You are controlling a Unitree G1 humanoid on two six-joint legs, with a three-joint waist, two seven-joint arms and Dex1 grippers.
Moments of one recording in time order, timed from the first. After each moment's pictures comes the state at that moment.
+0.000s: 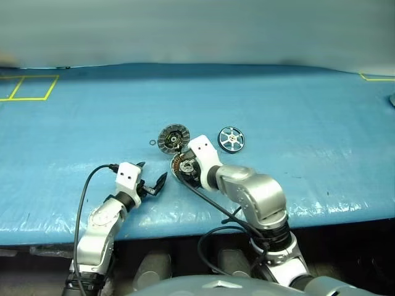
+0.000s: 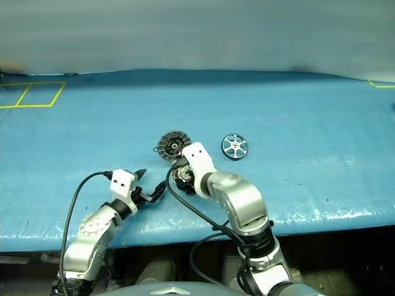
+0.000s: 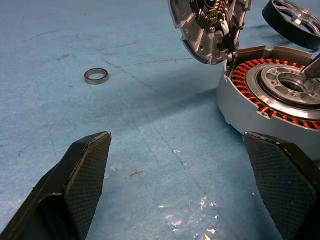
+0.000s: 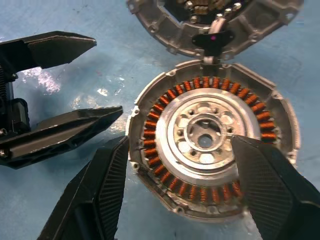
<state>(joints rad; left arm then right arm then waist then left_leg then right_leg) 0.12 0.28 -0.03 -0.20 -0.18 0.23 -0.42 -0.42 0.00 0.27 -0.52 0.04 1.49 0.37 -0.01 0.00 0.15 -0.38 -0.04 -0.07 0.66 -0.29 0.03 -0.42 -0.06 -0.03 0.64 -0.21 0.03</state>
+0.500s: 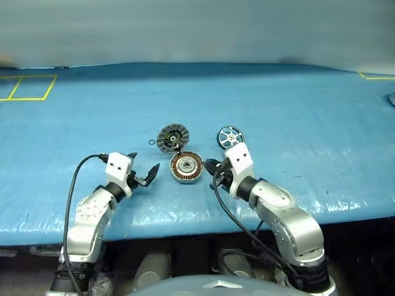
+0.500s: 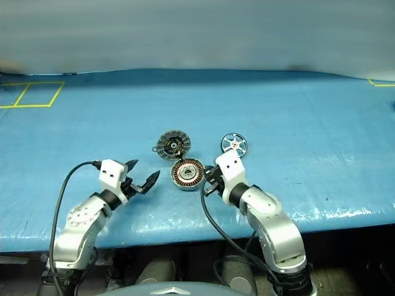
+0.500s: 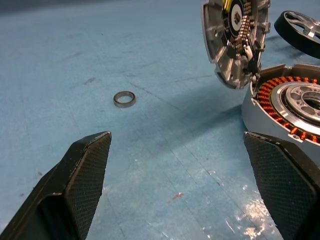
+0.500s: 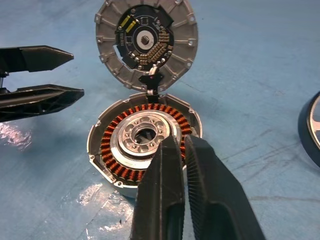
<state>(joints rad) 0.02 0.36 0.04 -0.16 -0.21 0.23 -0.47 -0.01 -0.16 0.15 -0.60 0.14 0.79 0.42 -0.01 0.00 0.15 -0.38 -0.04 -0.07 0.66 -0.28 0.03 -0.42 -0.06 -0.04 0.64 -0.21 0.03</state>
